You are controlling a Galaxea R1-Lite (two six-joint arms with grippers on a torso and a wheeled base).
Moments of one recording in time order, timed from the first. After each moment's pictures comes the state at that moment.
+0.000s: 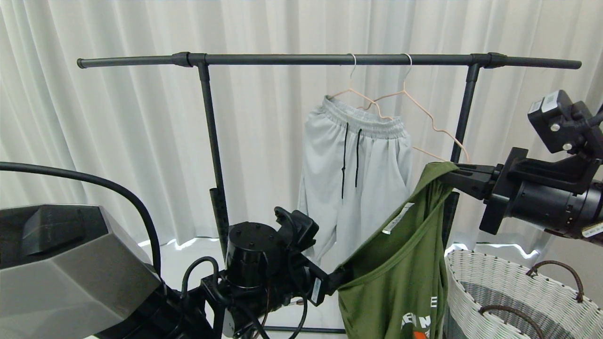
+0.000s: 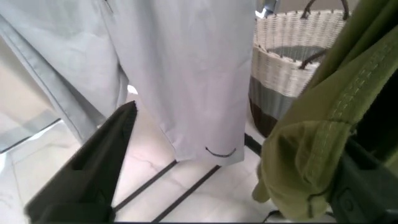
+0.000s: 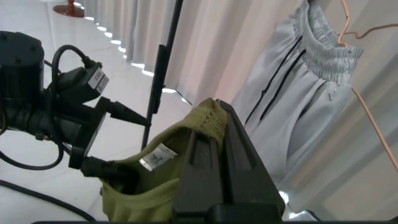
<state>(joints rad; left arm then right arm) -0.72 2.00 -0.58 -1.09 -0.08 0.02 0.56 1.37 -0.74 -0.59 0.34 -0.13</state>
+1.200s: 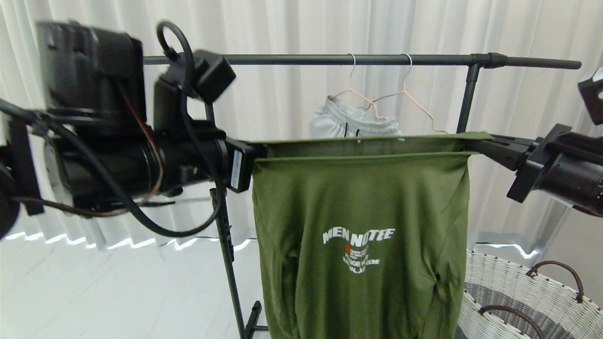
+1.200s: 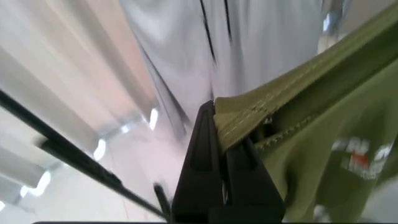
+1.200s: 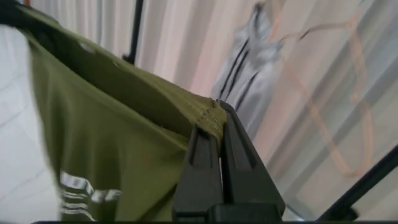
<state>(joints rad) -0.54 1.50 -1.16 -0.07 -0.01 0.18 0.40 1.33 -0.75 -0.67 0.35 -0.10</state>
